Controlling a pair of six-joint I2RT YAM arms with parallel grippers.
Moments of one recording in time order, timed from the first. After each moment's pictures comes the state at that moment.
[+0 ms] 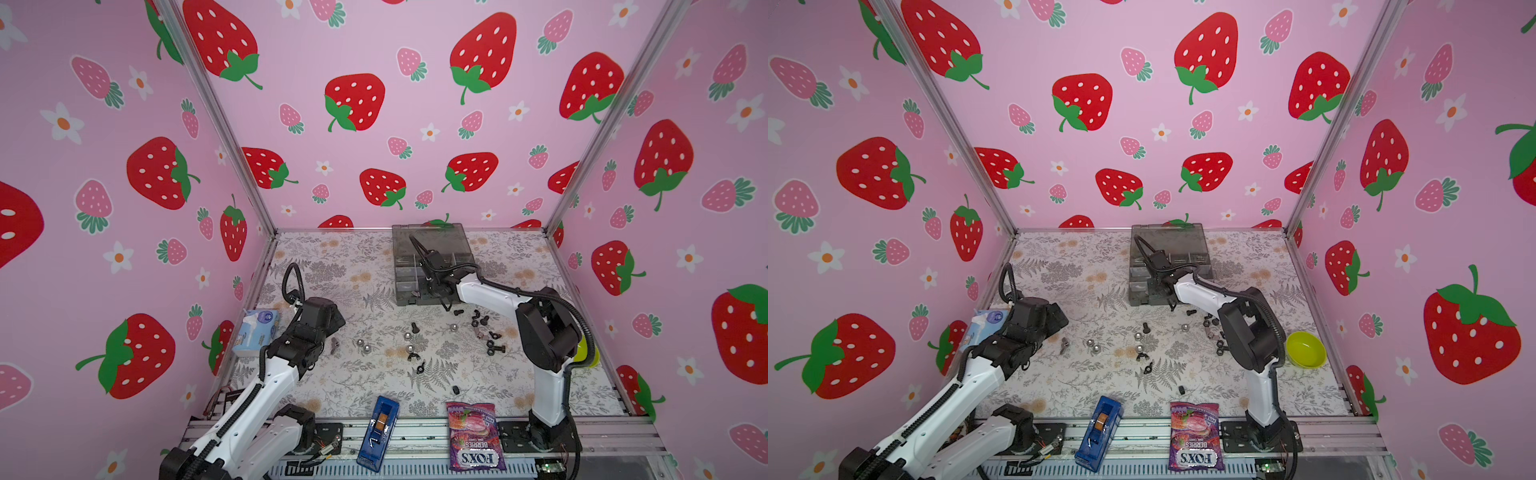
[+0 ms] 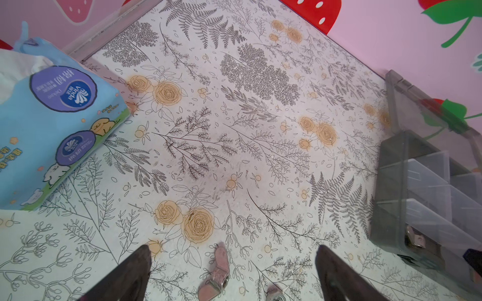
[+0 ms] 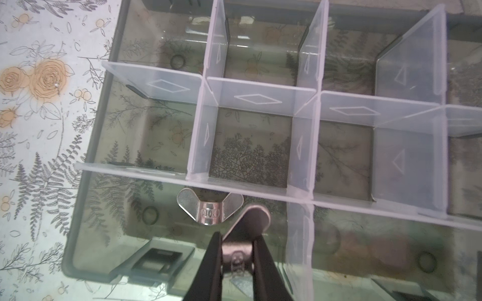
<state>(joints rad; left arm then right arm) -0.31 0.92 0.63 -0.53 -0.39 -0.77 0.75 1.98 1.44 -0.44 0.22 0.38</state>
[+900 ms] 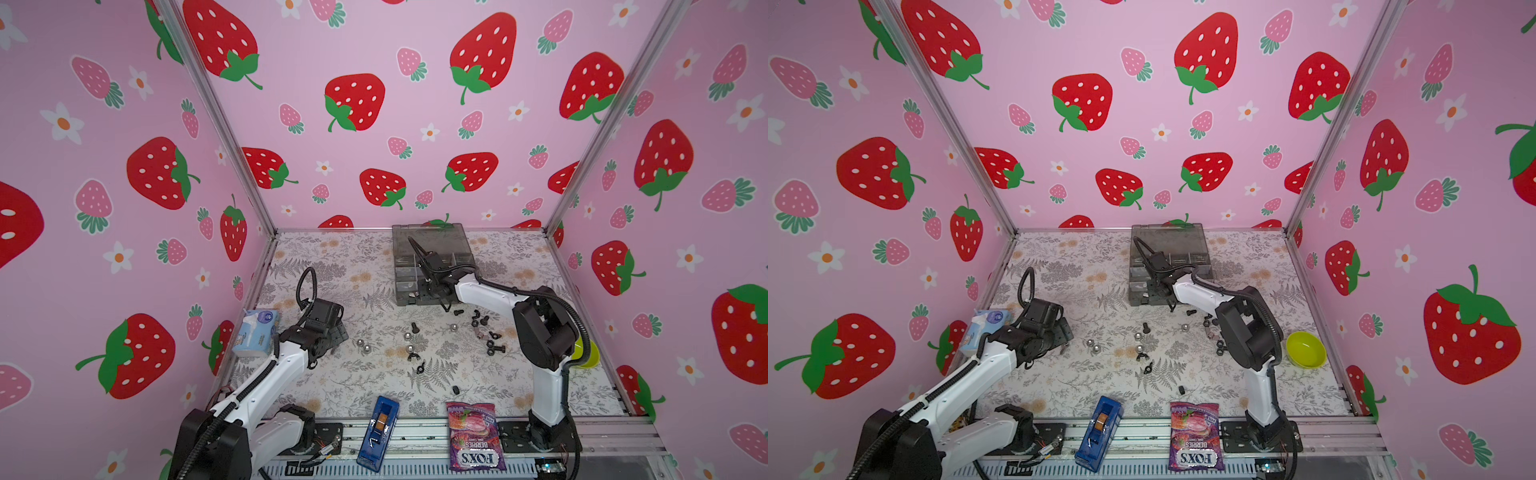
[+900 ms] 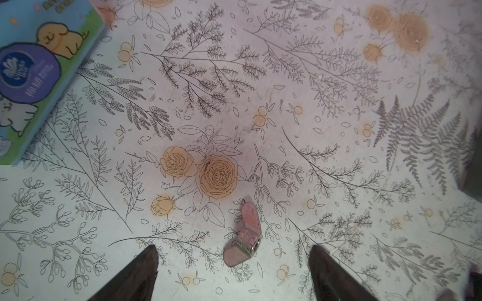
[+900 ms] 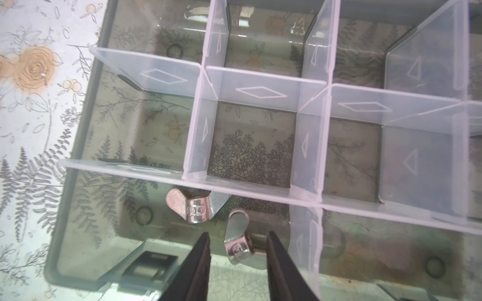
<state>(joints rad) -0.29 1.10 0.63 -0.64 -0.26 -0.73 0.74 1.98 1.44 -0.44 0.22 0.37</state>
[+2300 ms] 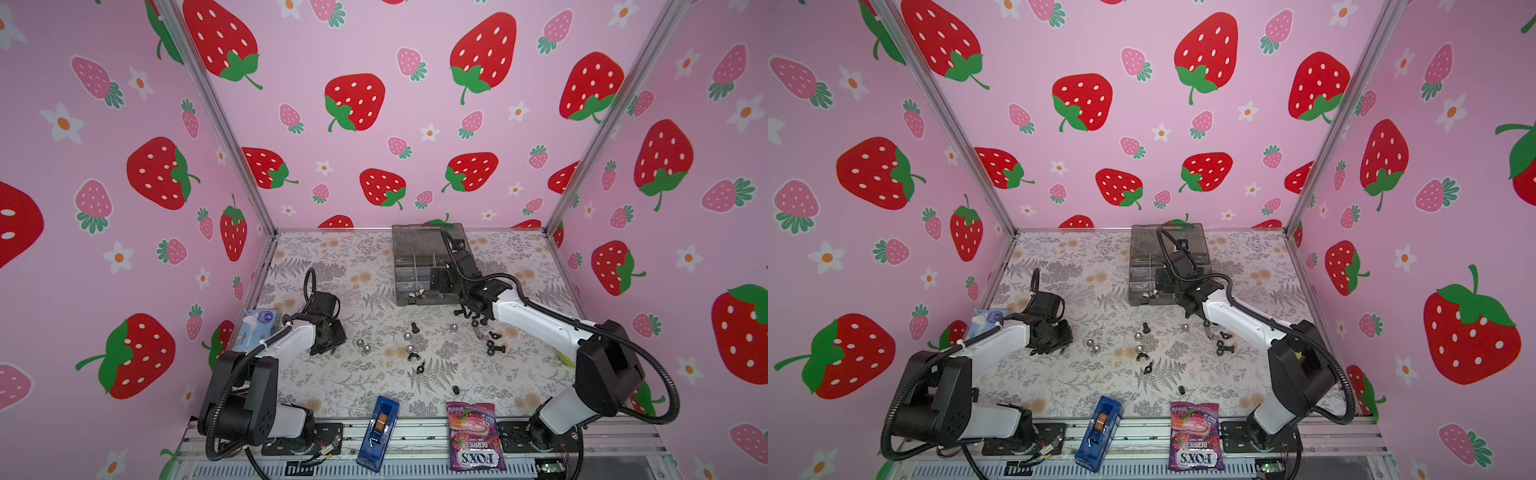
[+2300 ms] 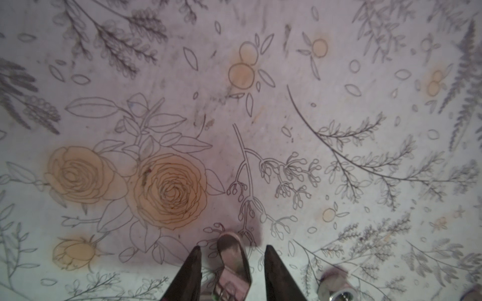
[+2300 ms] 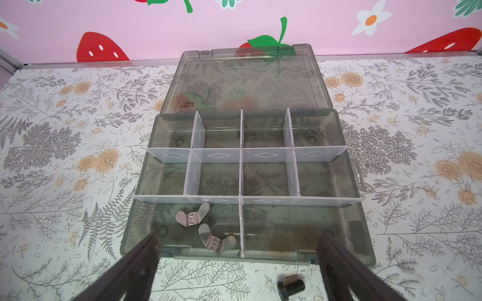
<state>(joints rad) -0.16 1.41 0.66 -0.50 0.01 -0.60 0.74 1.59 1.17 -0.25 0.40 0.41</state>
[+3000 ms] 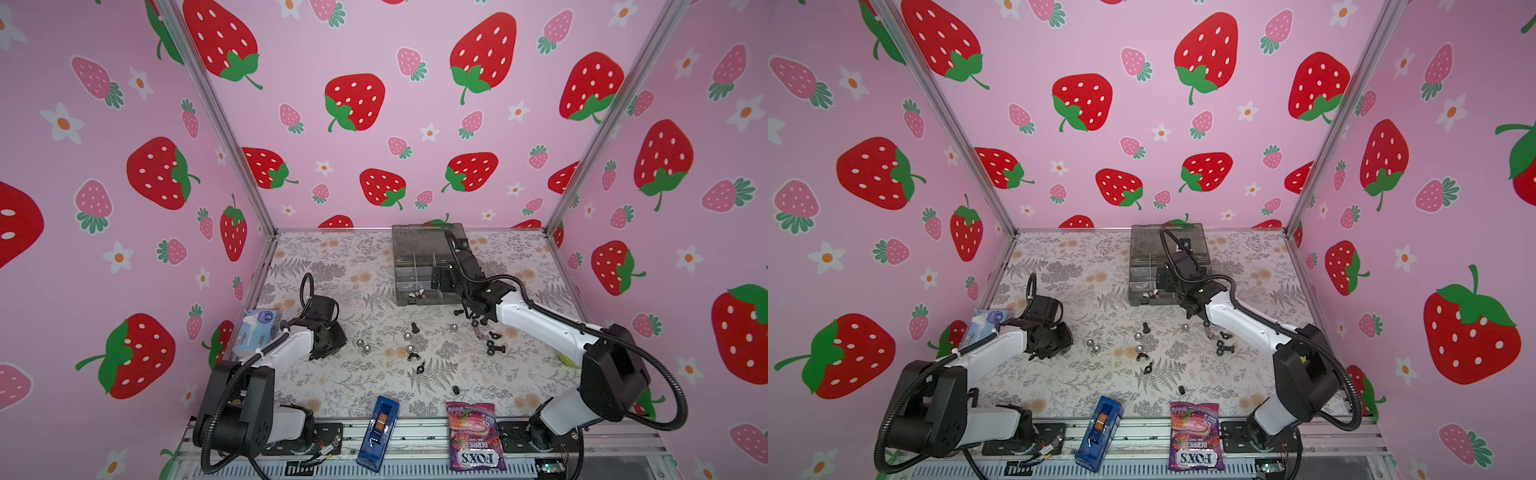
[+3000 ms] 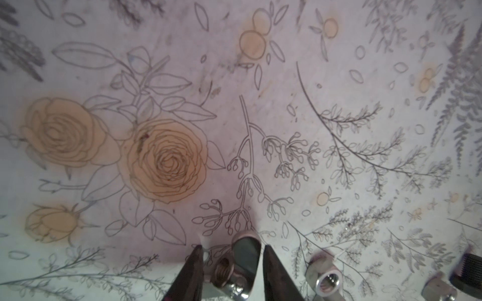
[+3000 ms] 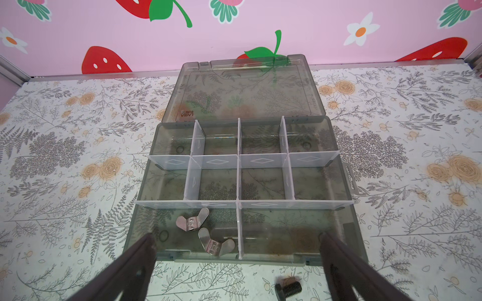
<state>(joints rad) -0.16 1.34 0.61 -0.52 0.06 -0.70 0.74 1.55 1.14 -0.23 0.41 0.41</state>
